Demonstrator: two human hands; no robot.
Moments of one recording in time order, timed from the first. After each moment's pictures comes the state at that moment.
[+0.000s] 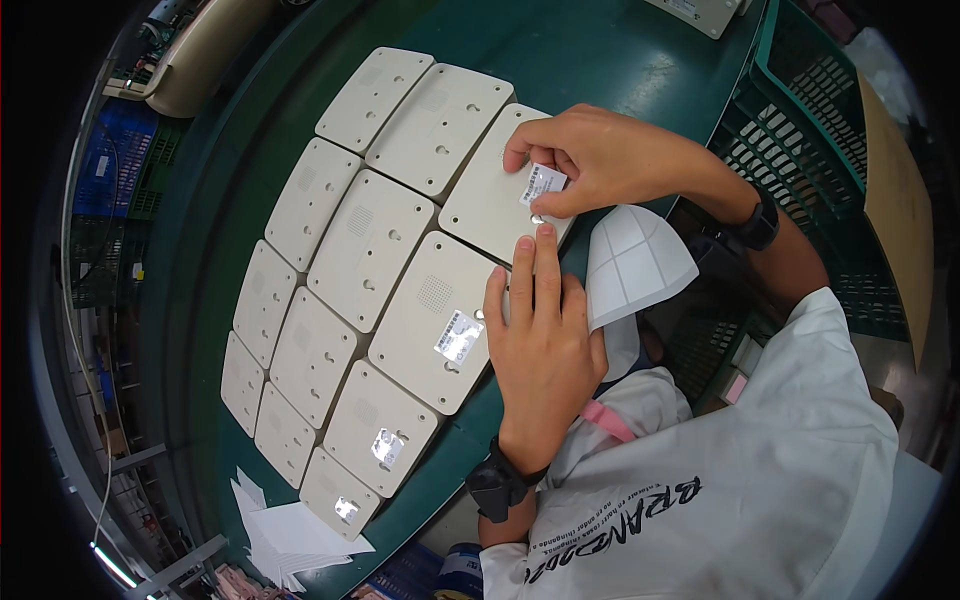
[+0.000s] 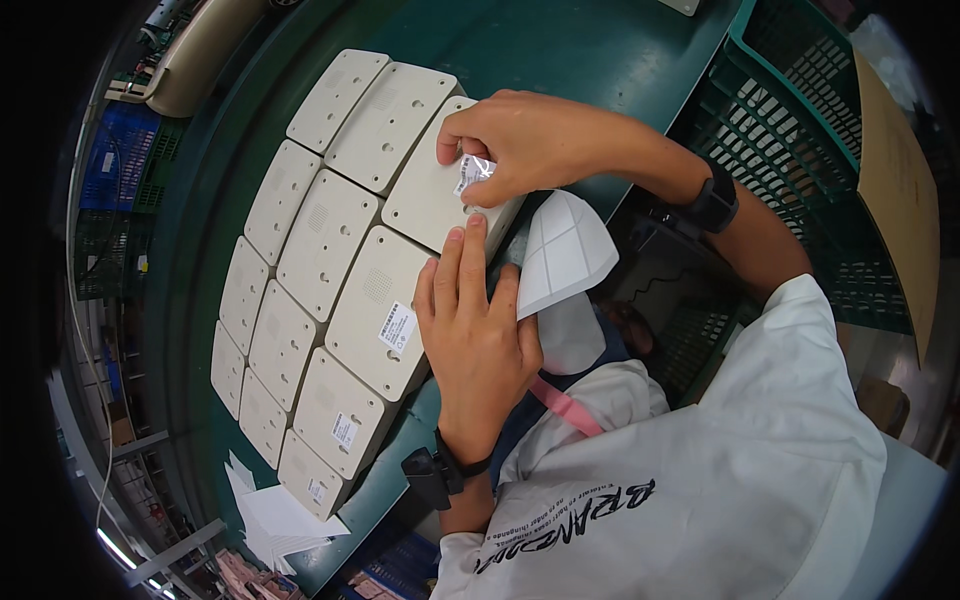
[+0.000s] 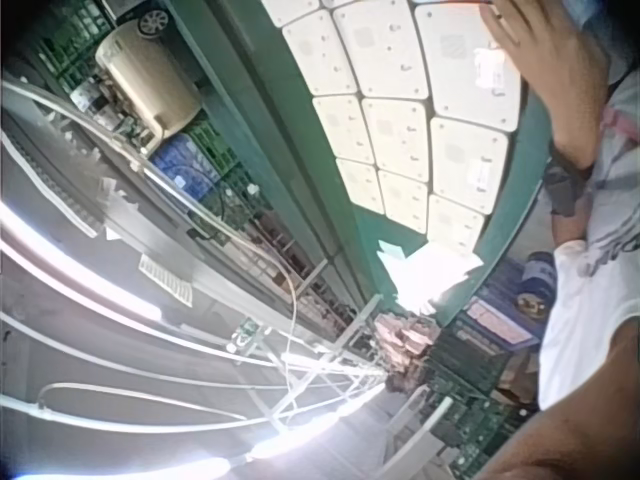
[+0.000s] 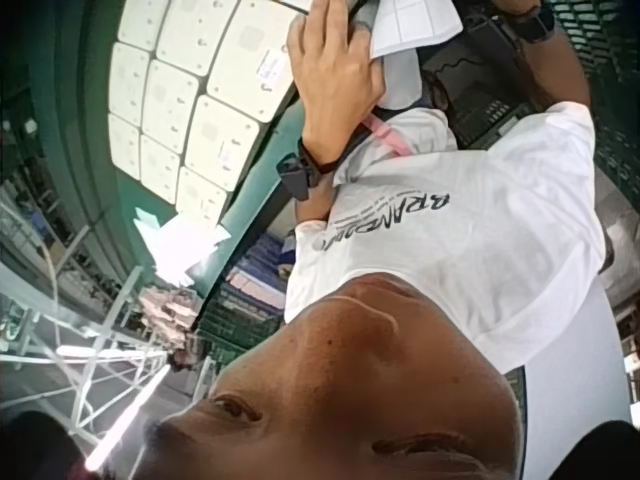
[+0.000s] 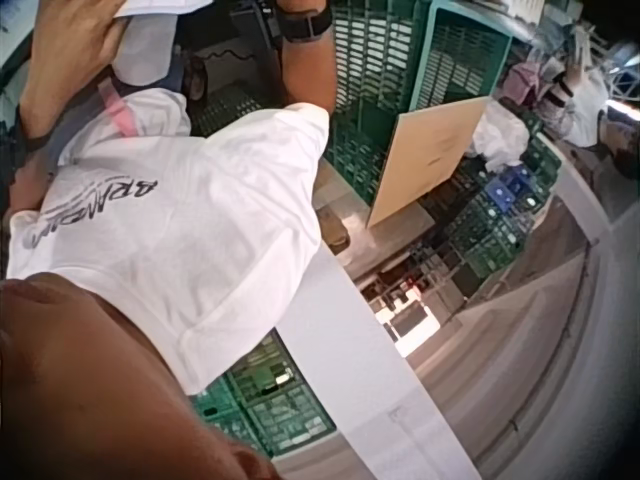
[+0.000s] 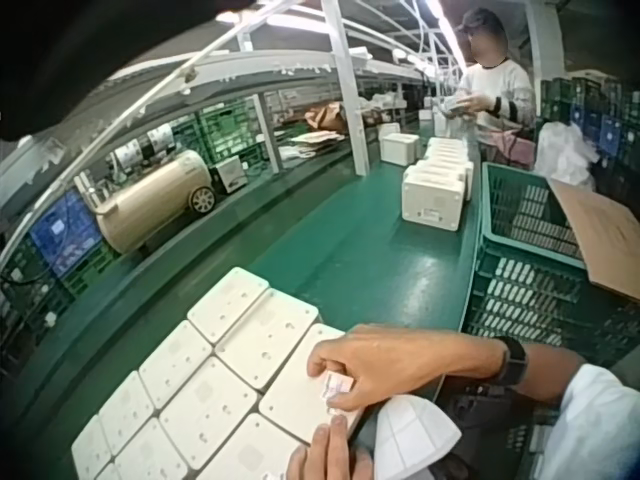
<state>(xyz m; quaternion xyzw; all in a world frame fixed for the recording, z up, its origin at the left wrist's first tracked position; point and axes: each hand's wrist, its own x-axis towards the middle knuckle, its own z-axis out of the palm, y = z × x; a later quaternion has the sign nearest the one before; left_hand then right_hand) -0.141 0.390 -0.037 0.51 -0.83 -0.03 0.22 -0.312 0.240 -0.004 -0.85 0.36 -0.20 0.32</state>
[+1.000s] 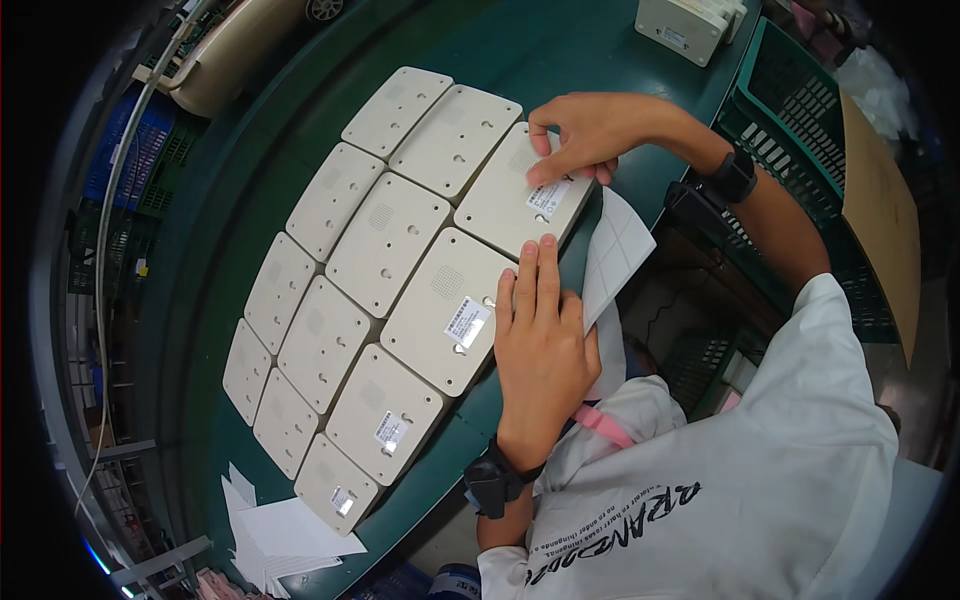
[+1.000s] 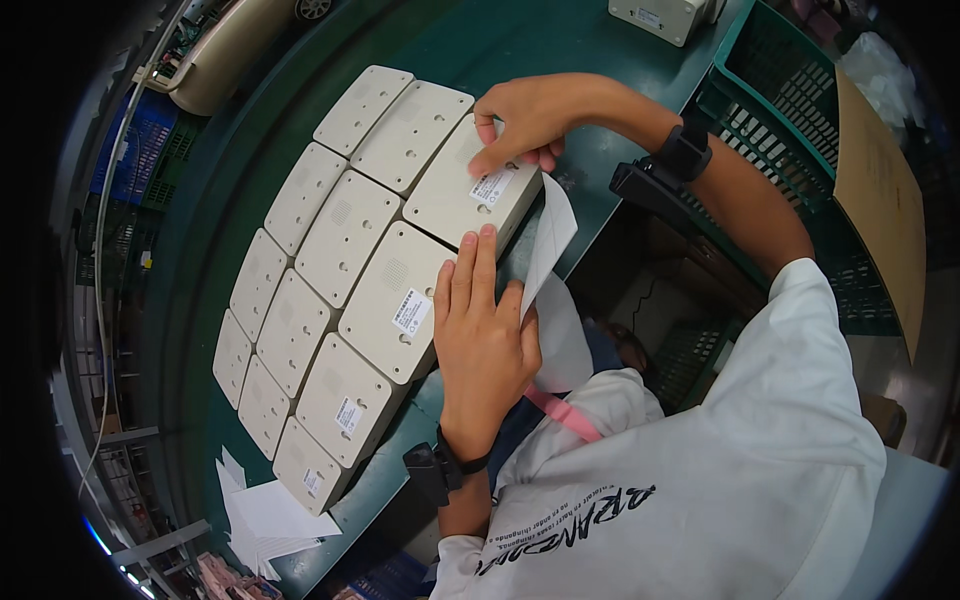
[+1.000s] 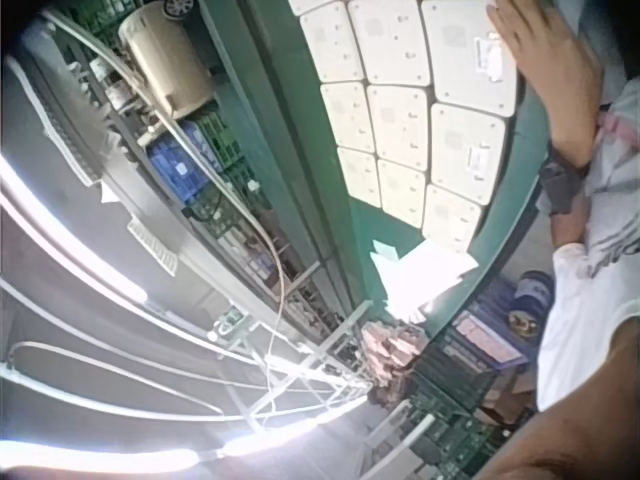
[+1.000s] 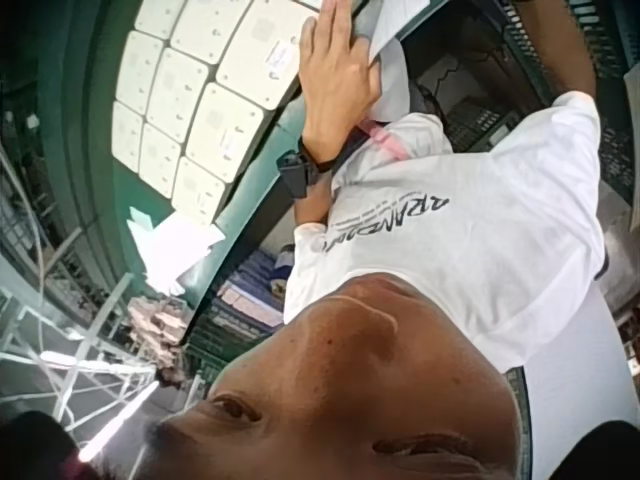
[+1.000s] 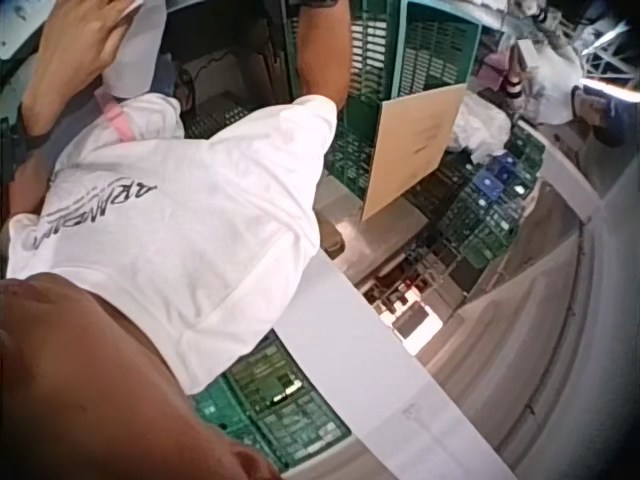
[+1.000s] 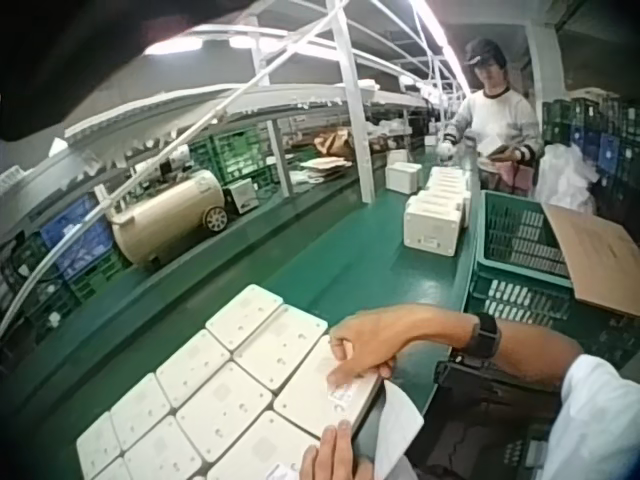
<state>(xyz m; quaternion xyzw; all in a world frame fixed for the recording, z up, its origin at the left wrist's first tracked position) -0.133 0.403 -0.037 0.49 -0.83 -0.05 0.25 -0.313 0.211 0.035 -0.76 0.49 0.01 0.43</state>
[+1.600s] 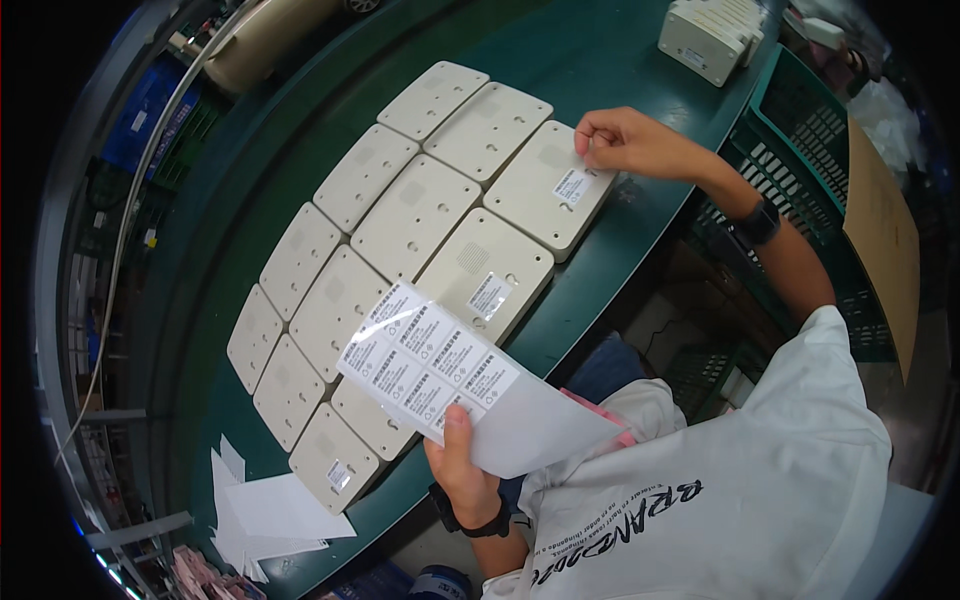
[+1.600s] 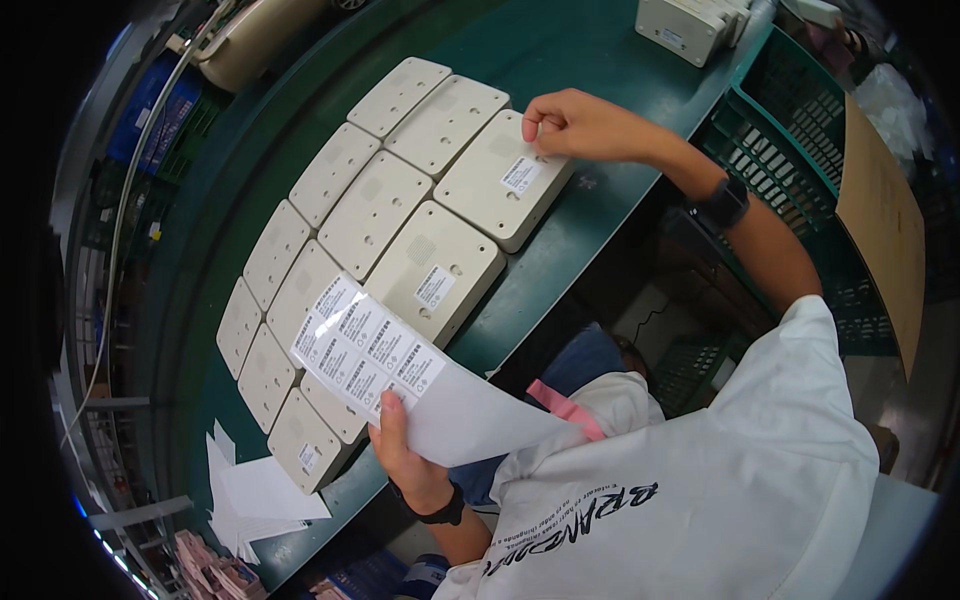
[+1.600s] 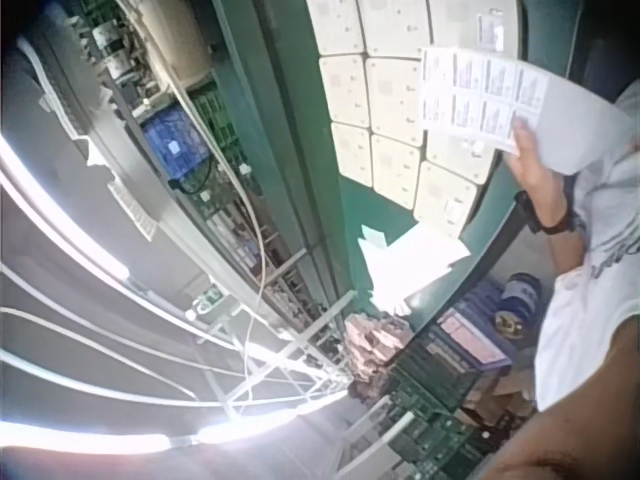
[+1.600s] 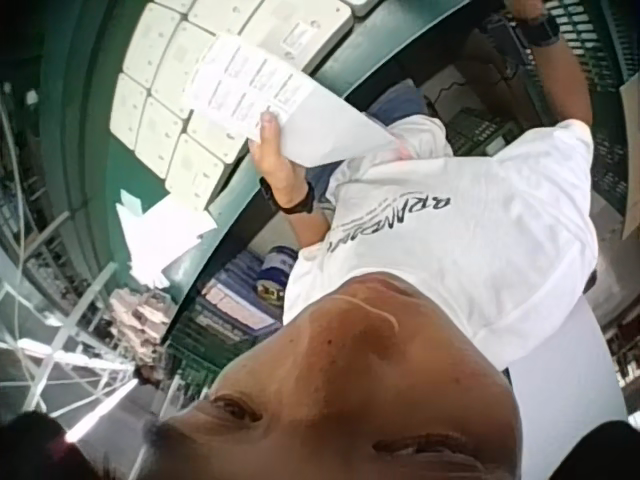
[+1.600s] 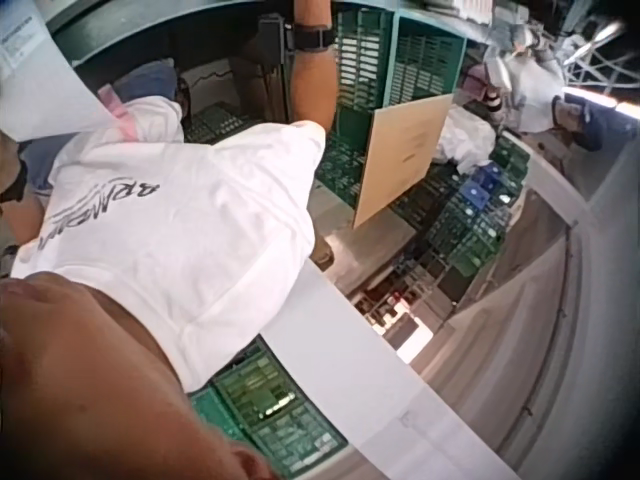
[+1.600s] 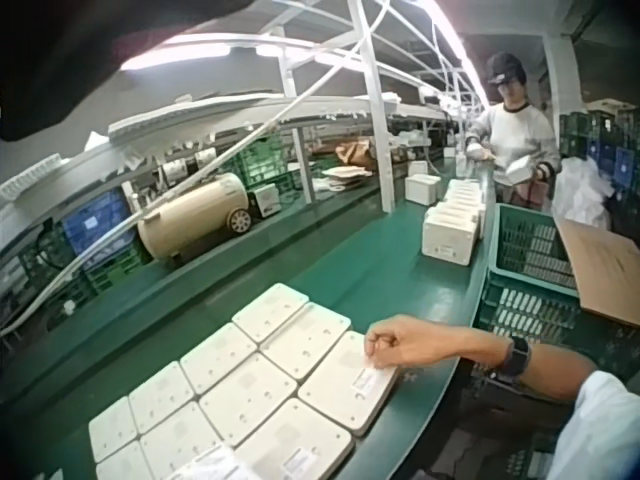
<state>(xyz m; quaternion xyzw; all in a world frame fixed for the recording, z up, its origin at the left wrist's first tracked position) -0.048 0.512 -0.036 0.40 -0.24 -0.56 0.68 -0.334 0.231 0.000 -0.75 0.41 -0.21 0.46</state>
